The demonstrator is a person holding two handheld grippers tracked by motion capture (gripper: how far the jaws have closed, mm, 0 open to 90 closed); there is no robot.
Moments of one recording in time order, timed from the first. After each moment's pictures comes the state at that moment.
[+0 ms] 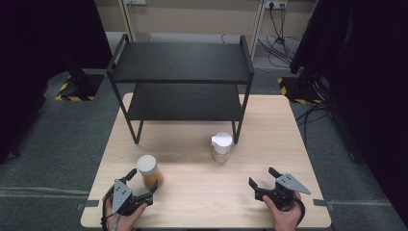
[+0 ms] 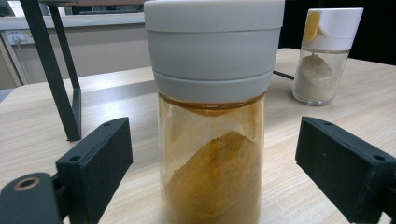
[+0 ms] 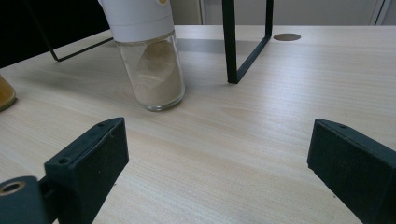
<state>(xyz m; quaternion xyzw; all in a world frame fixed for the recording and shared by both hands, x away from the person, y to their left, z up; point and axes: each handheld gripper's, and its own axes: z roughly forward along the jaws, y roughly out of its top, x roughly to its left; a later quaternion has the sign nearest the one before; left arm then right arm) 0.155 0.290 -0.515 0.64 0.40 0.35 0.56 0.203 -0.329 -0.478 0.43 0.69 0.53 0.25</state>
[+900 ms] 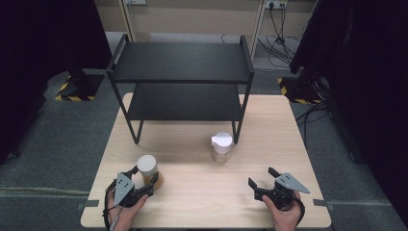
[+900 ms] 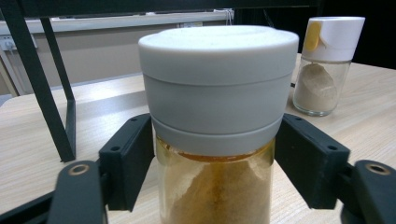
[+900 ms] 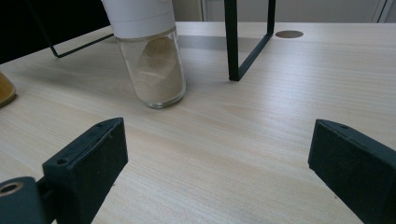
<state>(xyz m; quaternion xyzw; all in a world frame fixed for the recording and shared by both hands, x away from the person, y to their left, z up) 0.172 0.289 -0.504 0.65 0.39 0.35 0.56 0.205 -0.328 -0.476 0.43 0.69 0.52 0.25</state>
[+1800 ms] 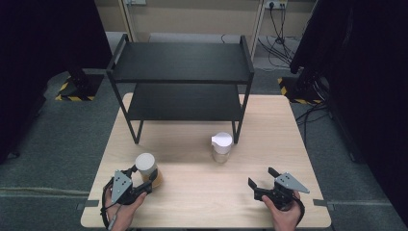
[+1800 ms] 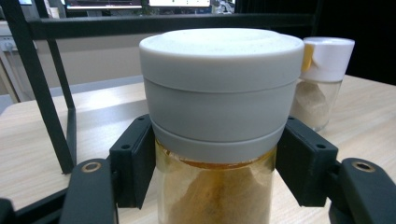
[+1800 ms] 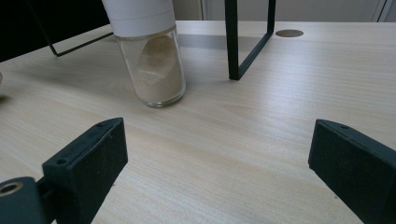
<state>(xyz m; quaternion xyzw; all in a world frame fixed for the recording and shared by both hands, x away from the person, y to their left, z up) 0.168 0.287 -0.481 0.64 0.40 0.35 0.56 0.205 -0.328 -0.476 0.43 0.69 0.52 0.25</state>
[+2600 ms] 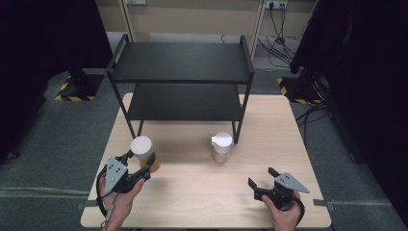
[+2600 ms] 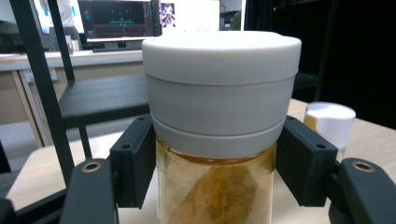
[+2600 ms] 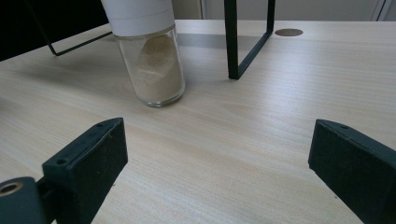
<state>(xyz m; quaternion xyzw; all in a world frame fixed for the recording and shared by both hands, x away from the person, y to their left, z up) 0.177 0.276 -0.431 0.60 0.39 0.38 0.59 0.205 -0.327 -0.475 0.43 0.69 0.52 0.25</state>
